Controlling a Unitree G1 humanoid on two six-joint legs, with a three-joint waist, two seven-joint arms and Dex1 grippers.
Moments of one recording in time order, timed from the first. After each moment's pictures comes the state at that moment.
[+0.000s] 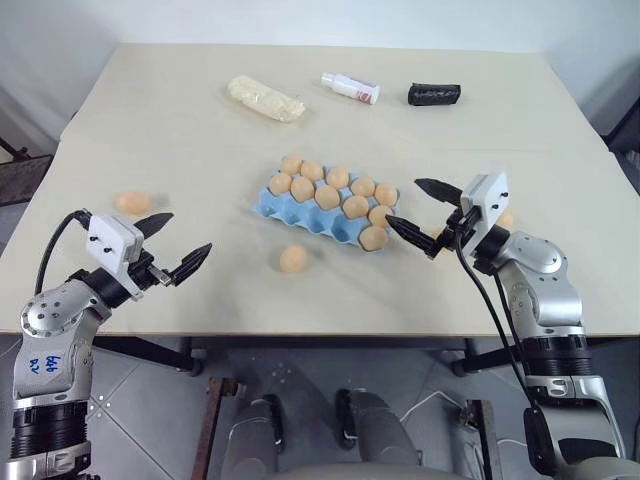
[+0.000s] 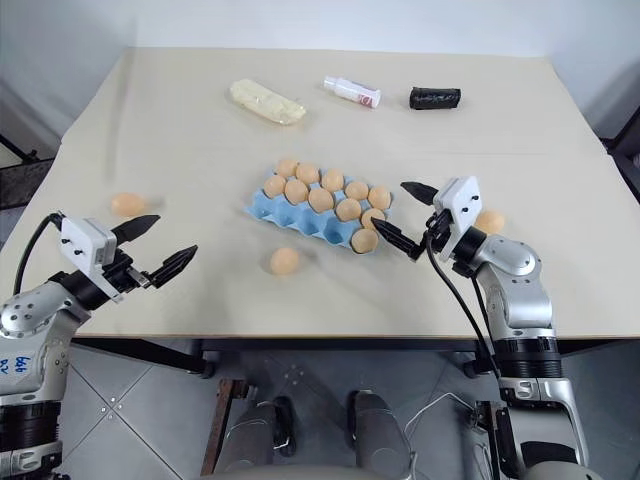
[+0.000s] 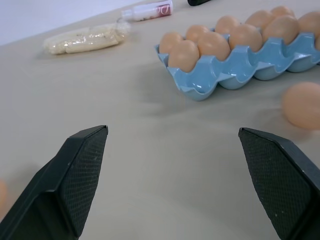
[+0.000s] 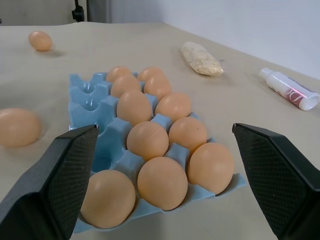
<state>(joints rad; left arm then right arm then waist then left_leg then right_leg) -0.13 0.64 0.34 -0.07 -0.37 0.15 -0.71 -0.49 -0.49 -0.08 0.16 0.35 0.07 0.88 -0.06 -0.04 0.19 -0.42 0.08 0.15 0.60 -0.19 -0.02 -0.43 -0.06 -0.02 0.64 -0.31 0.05</state>
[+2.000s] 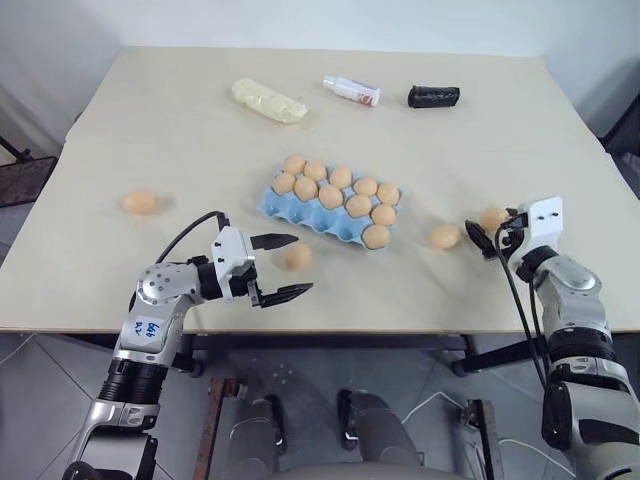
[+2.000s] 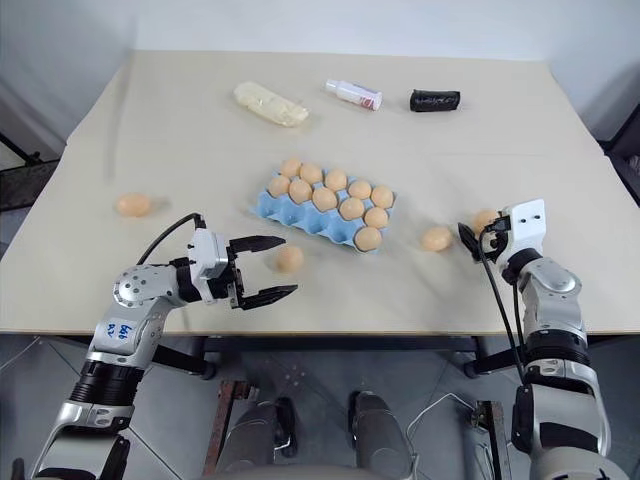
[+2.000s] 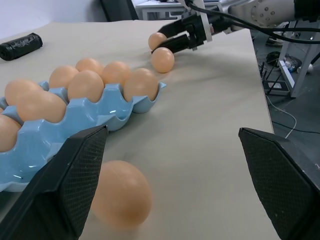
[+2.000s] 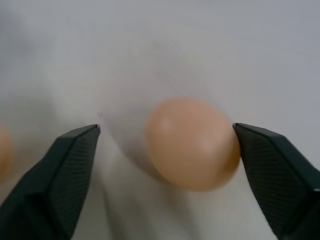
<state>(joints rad) -0.36 0.48 -0.04 0.04 -0.33 0.03 -1.02 -0.59 -0.57 -0.24 0.83 0.17 -0.09 0.59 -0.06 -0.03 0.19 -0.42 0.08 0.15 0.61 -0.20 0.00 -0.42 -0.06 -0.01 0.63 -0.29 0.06</state>
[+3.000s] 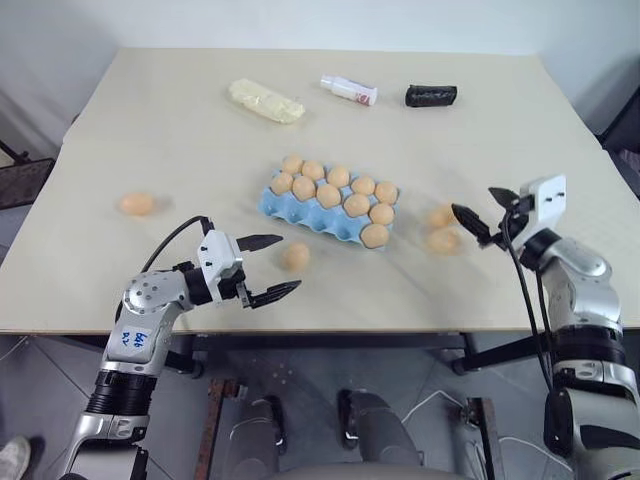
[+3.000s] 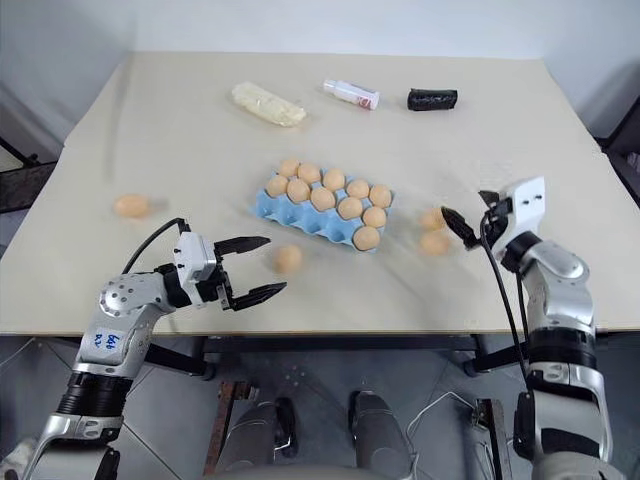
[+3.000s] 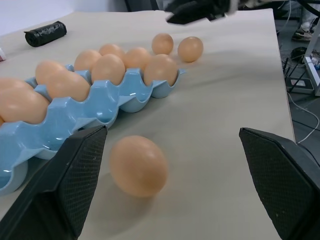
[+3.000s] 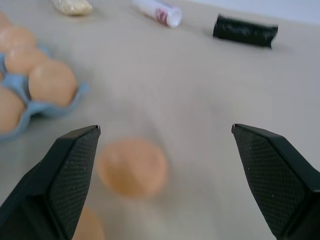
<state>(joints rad) -0.29 0.51 0.00 0.01 -0.33 0.03 -0.95 -0.61 -0.58 -0.23 0.51 0.29 0.11 0.74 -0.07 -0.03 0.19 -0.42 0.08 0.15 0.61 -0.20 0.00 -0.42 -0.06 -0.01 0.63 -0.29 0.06</state>
